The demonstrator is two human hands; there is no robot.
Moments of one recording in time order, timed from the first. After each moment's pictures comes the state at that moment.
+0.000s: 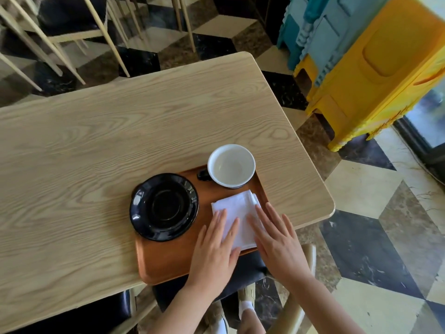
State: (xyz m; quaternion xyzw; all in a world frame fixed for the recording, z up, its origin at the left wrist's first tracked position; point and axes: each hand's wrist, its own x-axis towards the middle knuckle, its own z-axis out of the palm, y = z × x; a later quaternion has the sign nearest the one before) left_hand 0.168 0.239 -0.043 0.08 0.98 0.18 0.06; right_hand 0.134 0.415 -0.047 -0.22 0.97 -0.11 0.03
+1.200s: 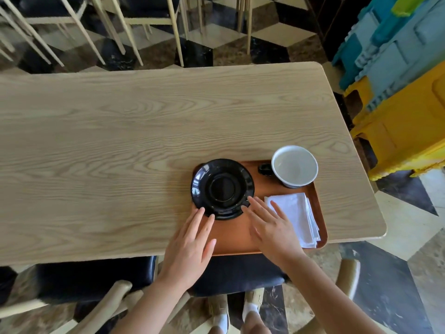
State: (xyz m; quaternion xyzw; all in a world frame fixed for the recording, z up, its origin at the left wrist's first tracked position) left_hand 0.231 0.114 -0.027 -0.04 0.99 0.15 0.05; right_hand 0.122 0.305 -0.029 -0.37 0.92 -0.13 0.02
